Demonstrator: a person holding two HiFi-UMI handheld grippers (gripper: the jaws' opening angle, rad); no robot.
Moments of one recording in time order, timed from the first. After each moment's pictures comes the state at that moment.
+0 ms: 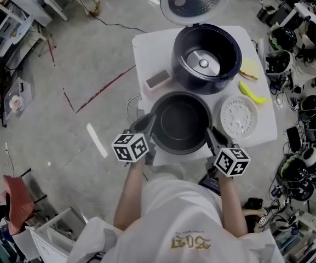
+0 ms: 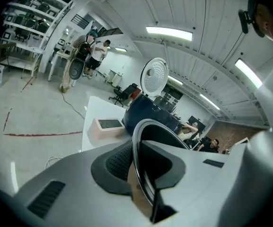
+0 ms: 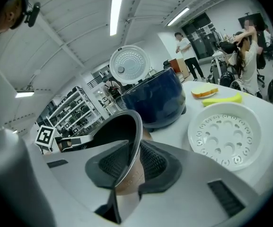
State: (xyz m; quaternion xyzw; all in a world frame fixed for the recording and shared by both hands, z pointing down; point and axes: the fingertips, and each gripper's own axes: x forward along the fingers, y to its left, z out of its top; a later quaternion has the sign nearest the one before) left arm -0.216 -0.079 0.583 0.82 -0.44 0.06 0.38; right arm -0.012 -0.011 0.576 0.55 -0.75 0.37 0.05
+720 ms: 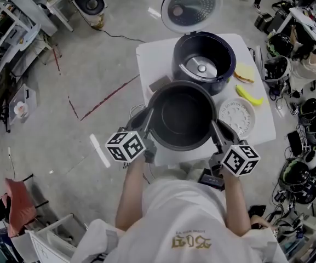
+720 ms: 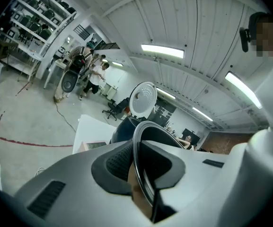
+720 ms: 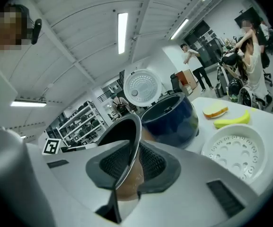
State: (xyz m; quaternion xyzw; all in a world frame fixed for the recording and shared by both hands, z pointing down) left arm -0.223 -0.080 0.487 0.83 -0.44 -0.03 0.34; right arm -0.014 -0.015 0.476 0.53 -0.78 0.33 -0.05
